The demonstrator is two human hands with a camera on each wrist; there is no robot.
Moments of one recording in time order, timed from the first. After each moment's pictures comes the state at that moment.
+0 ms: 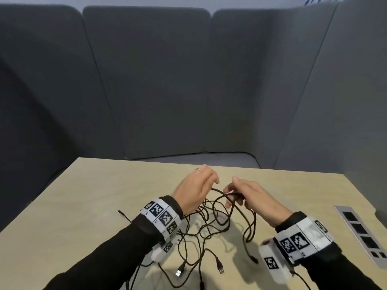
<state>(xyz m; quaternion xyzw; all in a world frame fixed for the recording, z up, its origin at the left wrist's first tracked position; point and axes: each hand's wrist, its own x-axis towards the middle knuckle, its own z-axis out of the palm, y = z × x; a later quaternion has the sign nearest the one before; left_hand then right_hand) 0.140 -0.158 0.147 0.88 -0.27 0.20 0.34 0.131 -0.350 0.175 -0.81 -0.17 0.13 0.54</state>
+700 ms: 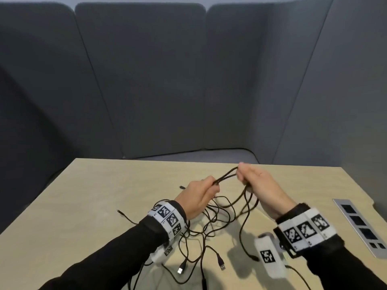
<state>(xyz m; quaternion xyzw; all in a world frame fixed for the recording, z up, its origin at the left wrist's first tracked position) 0.140 -0.162 0.120 0.87 -0.27 0.12 0.39 0.136 -0.351 0.185 -0.79 -0.12 0.03 0.60</state>
